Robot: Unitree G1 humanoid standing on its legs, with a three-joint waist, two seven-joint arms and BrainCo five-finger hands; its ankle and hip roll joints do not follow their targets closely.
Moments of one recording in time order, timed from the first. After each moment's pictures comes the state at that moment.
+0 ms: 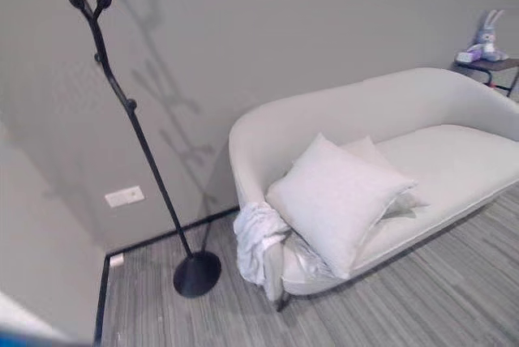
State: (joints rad) left arm -0.04 0.11 -0.04 1.42 -0.79 -0.12 -0.06; right arm 0.02 -0.23 -0.03 1.51 0.70 0.04 0.15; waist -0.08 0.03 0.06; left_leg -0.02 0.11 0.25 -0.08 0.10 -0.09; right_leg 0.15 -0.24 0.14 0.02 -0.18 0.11
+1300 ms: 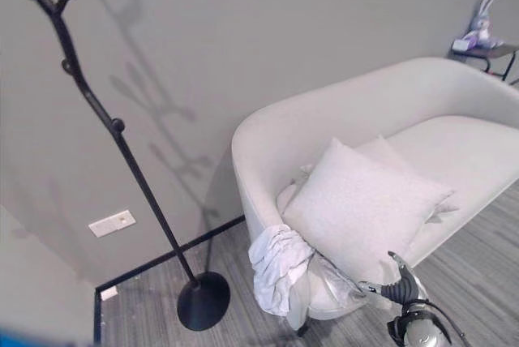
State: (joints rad) left arm 0.03 0.07 0.07 1.24 -0.62 -0.13 0.03; right arm 0.12 -0.59 -0.07 0.29 -0.20 0.02 -0.17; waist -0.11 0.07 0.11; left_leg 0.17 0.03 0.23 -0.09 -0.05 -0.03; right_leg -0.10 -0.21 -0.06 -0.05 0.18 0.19
